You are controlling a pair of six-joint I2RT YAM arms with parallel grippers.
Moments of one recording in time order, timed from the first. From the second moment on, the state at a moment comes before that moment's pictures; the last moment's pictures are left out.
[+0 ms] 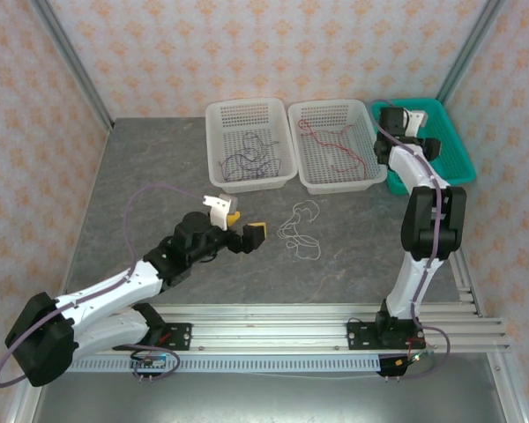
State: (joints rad) left arm -0.69 1.02 0.50 0.20 0.07 -0.45; right arm -0.02 1.93 1.57 -0.44 0.87 0.07
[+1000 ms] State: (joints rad) left arm -0.69 1.67 0.96 0.04 0.09 -0.51; right arm 0.37 1.10 0.89 -0.47 -0.09 0.68
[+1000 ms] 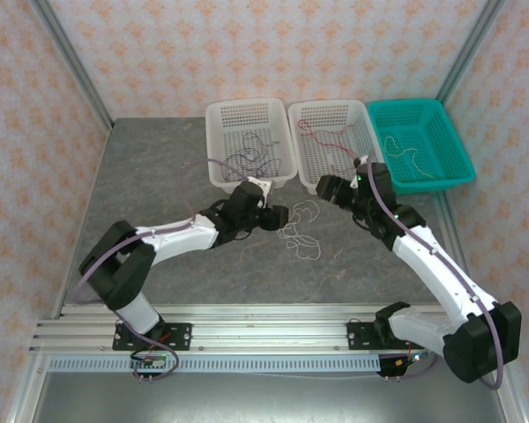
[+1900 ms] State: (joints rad) left arm -0.68 1.66 0.98 0.08 0.28 -0.51; right arm 0.46 1.41 0.80 -0.30 -0.31 0.89
